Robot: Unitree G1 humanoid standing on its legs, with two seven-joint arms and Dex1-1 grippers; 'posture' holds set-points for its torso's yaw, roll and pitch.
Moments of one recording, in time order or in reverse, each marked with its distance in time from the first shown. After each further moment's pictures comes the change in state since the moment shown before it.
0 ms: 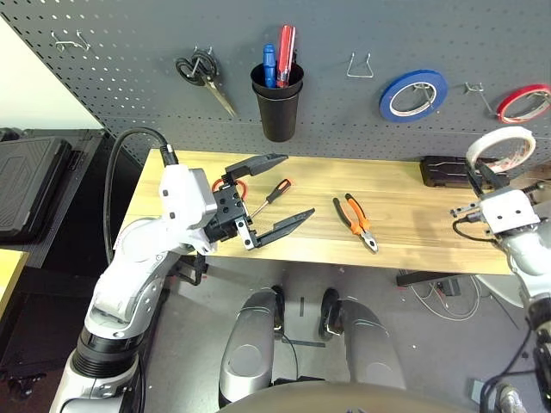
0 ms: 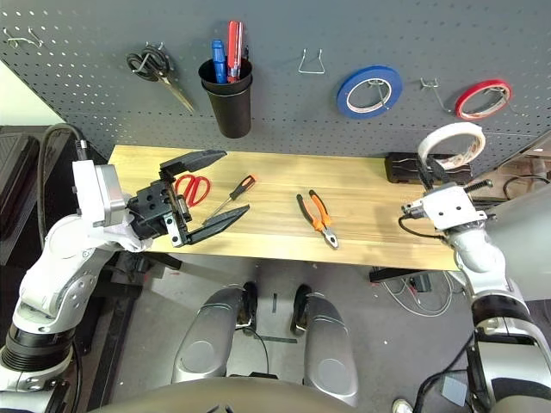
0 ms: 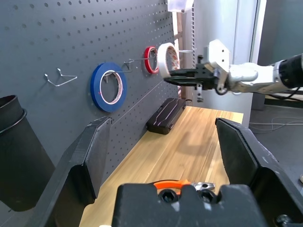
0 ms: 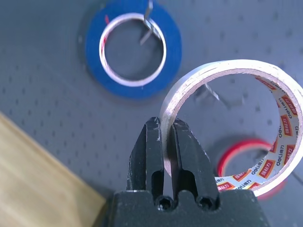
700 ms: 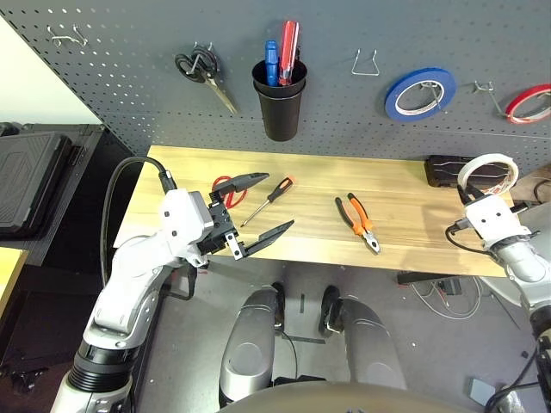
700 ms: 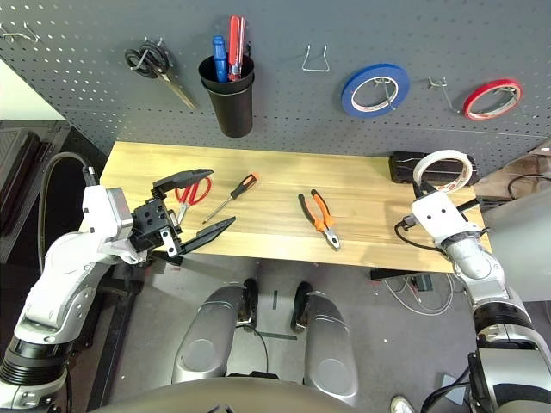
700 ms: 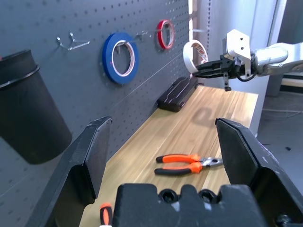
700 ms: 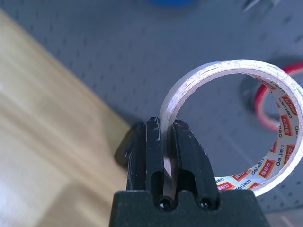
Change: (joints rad) left arm 0.107 0.004 0.026 0.066 0.057 -0.125 -0.035; right arm 0.149 -0.034 -0.004 0.026 -0.002 0.055 0.012
